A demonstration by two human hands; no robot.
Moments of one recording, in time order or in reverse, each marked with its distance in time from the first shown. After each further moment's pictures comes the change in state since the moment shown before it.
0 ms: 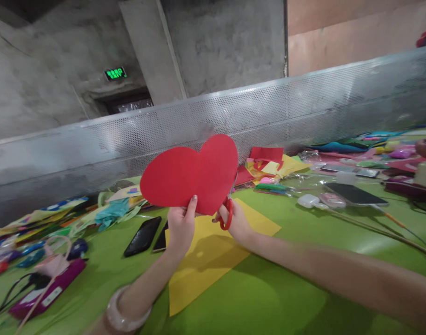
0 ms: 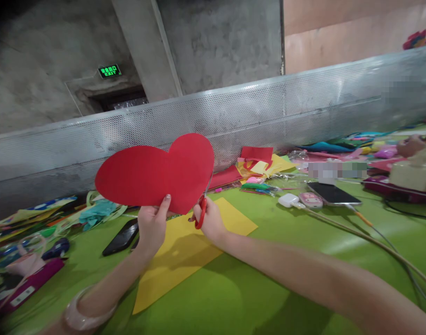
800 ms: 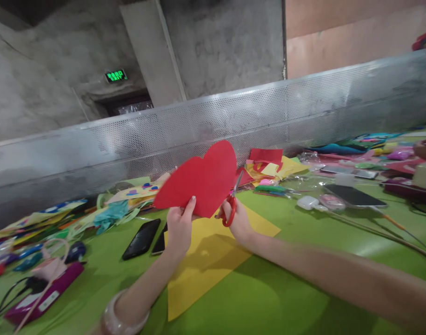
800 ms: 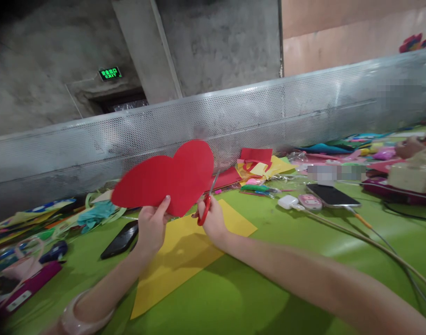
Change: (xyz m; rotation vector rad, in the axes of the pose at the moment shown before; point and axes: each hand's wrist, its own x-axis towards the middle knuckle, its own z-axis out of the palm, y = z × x) left_hand 0.003 -0.007 0.004 -0.204 -0.021 -0.139; right_hand 0.010 0.013 -0.004 0.100 0.131 0.005
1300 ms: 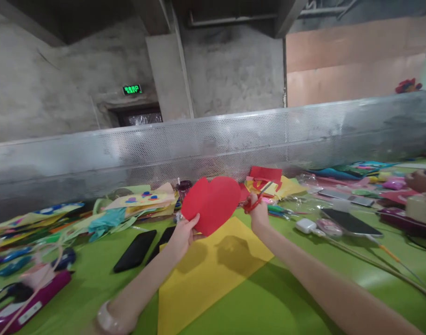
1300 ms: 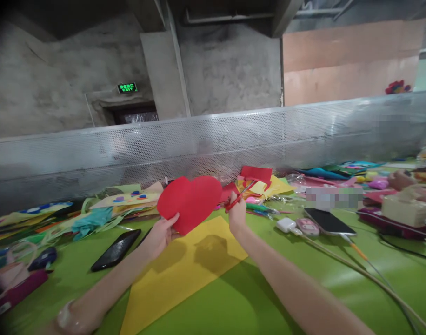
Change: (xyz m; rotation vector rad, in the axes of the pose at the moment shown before) left_hand 0.023 -0.031 0.001 -0.493 -0.253 -0.521; right_hand 0.065 -0.026 -0.054 0.065 0.383 -0.044
